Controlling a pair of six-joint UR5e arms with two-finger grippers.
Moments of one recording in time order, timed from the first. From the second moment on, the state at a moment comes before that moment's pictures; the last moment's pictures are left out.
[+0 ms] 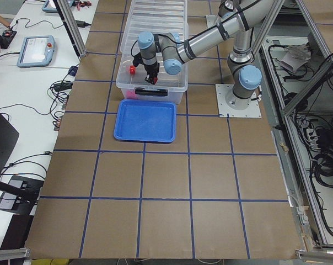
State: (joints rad) left arm -1.42 -1.80 -1.86 -1.17 1.51 0.58; right arm 1.53 -1.56 1.48 -1.52 -1.58 0.05
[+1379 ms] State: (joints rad) left arm -1.08 -1.84 -1.42 -1.60 1.63 0.43; right arm 1.17 -1.56 1.50 -1.49 -1.66 -0.43
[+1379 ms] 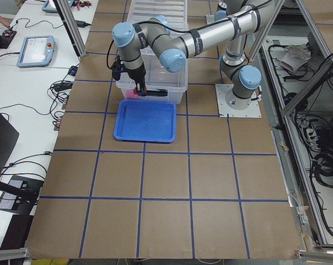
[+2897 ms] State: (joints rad) left arm -1.06 -2.11 -1.56 -1.27 1.62 0.53; right arm 1.13 -1.56 1.91 -1.94 -1.60 -0.44
